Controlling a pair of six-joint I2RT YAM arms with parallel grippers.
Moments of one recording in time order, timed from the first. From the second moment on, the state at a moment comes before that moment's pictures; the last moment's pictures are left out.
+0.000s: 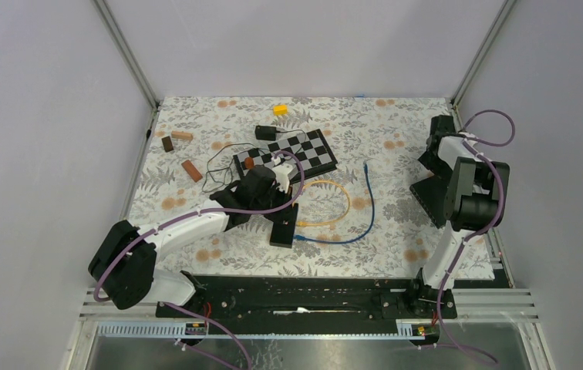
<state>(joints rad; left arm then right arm) -0.73 1.36 0.80 -0.19 0.24 -0.33 -0.18 1.97 1.36 -0.58 0.50 0.70</state>
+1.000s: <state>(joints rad) -0.73 1.36 0.80 -0.19 0.23 -0.34 0.15 1.61 1.04 -0.43 0.21 0.61</state>
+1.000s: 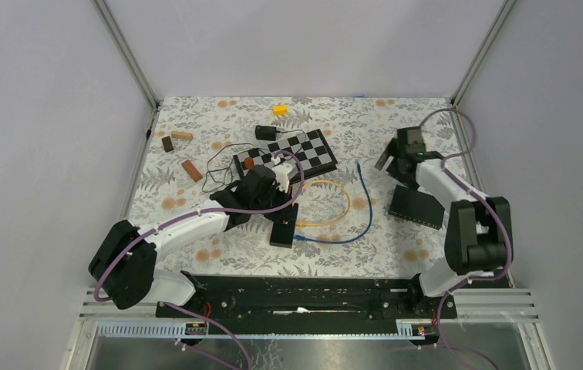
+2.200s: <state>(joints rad) -0.73 1.37 0.82 -0.19 0.25 -0.34 -0.26 1.73 1.03 -0.50 0.43 0.92</state>
